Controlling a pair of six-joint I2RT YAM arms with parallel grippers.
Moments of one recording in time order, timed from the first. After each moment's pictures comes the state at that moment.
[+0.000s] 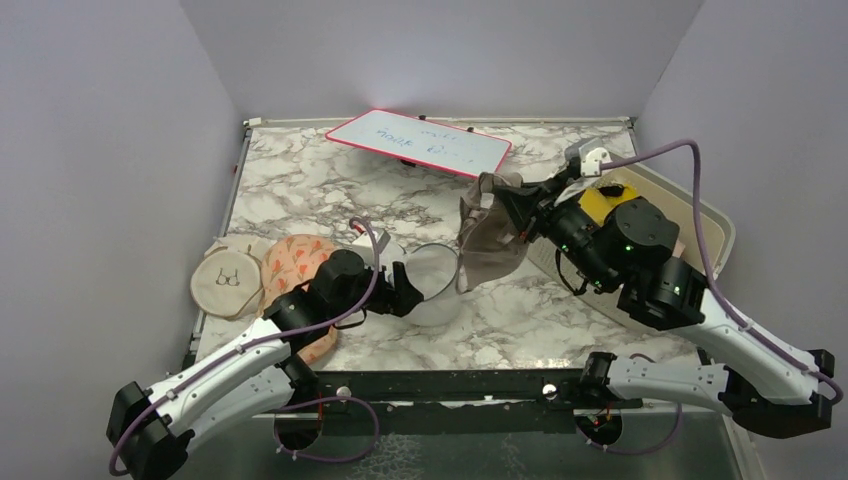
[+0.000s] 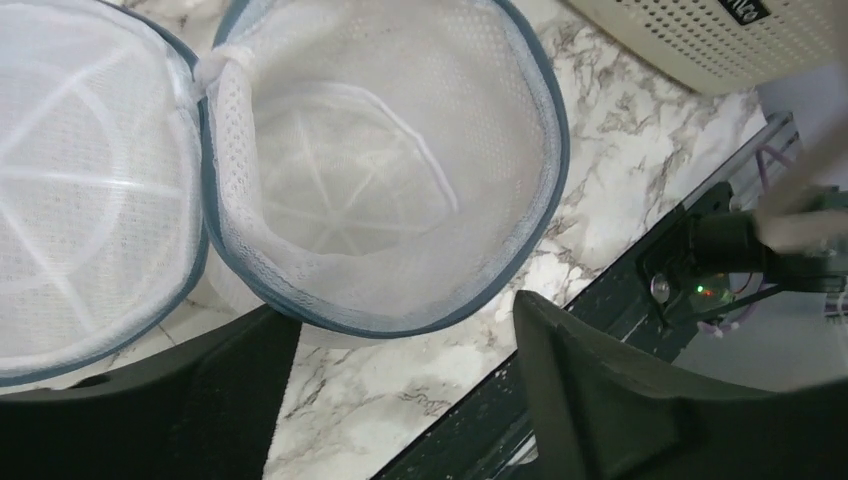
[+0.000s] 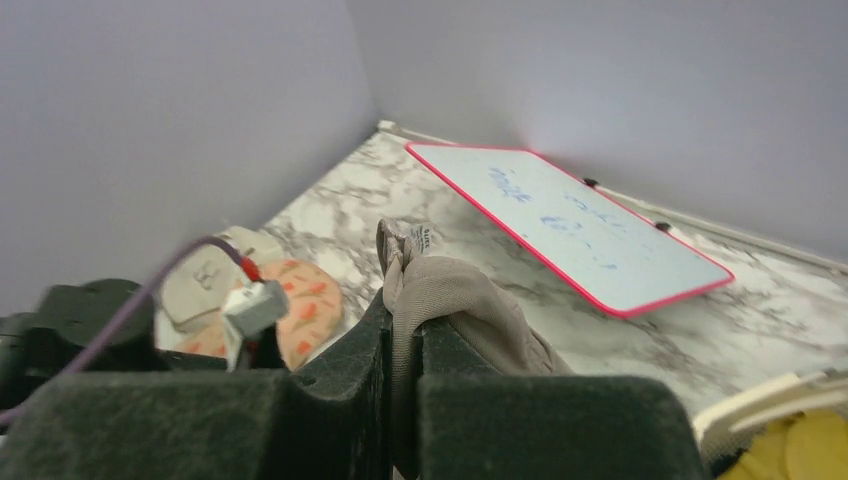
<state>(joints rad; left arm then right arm) -0.79 0.78 0.50 -0.25 0.10 -0.61 1.07 0.92 1.29 -0.27 0.40 0.10</state>
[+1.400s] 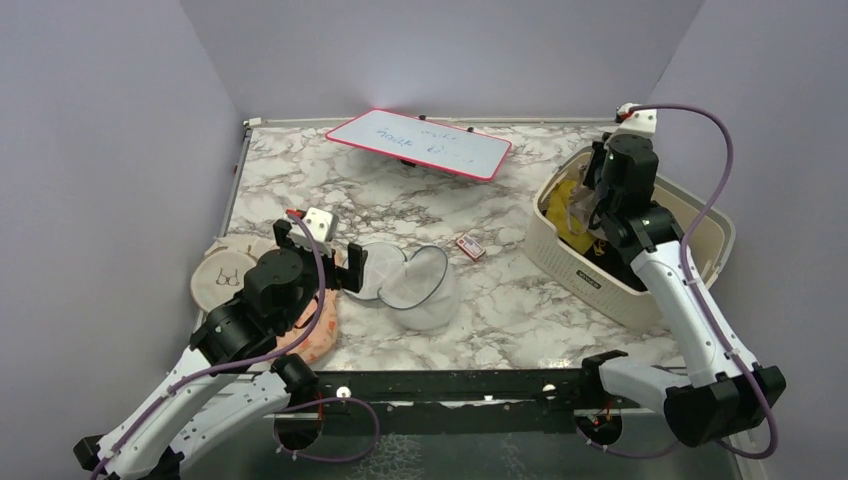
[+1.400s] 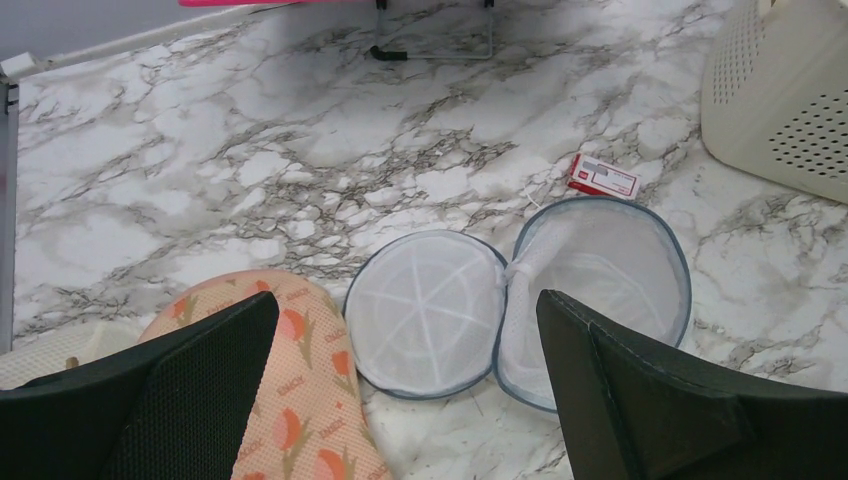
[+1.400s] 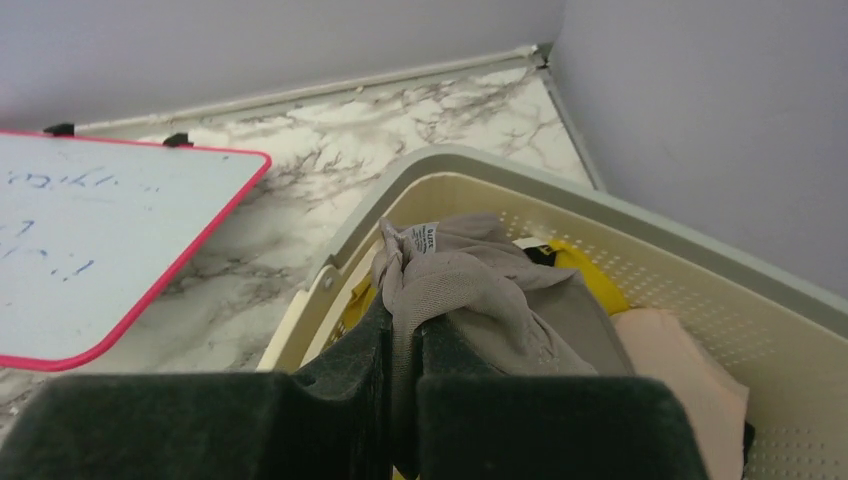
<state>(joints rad) -0.79 0.56 0.86 -0.60 -0.41 -0.12 0.27 1.10 1.17 -0.31 0.53 0.08</state>
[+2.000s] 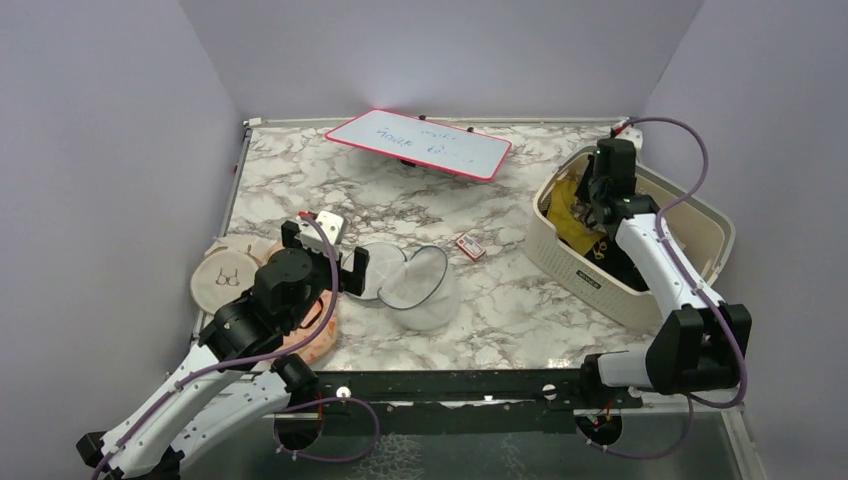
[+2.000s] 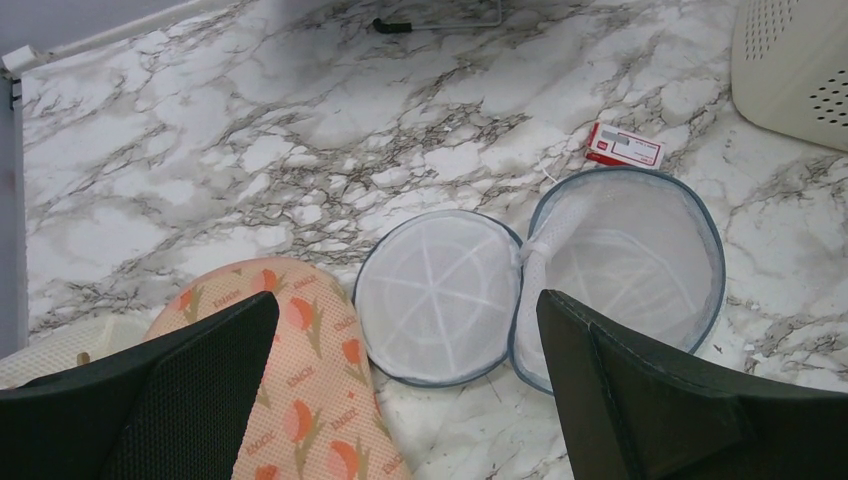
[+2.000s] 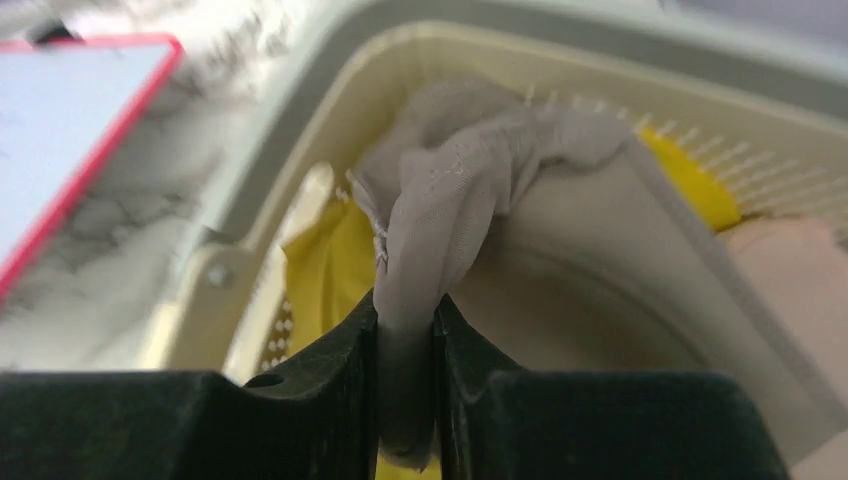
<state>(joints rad) -0.79 0.55 0.82 -0.60 -0.41 -0.08 0.08 1.33 1.11 -0.30 0.33 0.30</state>
